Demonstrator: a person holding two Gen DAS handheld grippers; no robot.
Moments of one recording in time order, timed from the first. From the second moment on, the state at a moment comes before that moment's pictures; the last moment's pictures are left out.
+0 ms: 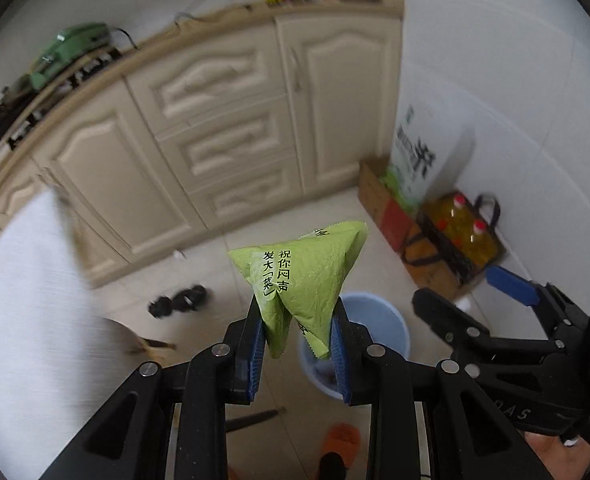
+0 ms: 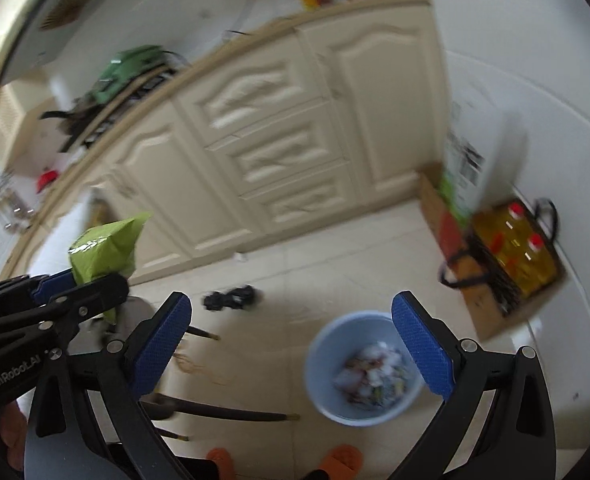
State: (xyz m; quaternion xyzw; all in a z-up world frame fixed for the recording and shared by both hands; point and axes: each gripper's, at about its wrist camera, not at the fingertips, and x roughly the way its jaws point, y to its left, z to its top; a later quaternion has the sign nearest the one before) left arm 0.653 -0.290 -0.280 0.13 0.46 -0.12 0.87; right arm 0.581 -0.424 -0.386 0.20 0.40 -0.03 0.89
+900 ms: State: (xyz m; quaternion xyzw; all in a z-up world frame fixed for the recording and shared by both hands) left arm 0.803 -0.346 -0.654 0.18 0.63 -0.12 0.75; right arm 0.580 -0.498 -0.754 0.25 0.64 -0.14 0.71
